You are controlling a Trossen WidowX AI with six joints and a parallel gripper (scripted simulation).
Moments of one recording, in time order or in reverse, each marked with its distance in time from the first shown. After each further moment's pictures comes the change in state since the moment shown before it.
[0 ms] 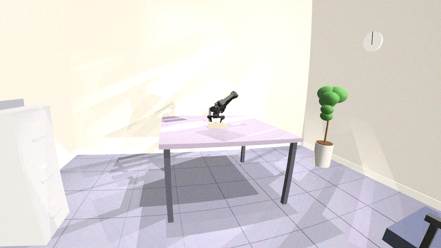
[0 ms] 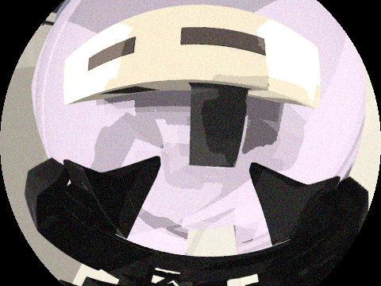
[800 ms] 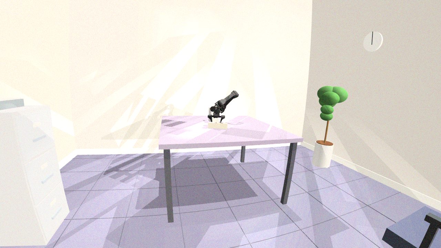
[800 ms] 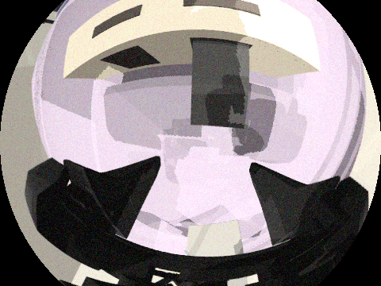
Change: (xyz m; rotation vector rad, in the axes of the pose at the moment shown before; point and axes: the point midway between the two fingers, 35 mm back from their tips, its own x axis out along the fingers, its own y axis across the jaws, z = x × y) arm 0.002 0.000 -0.026 0.002 0.001 0.000
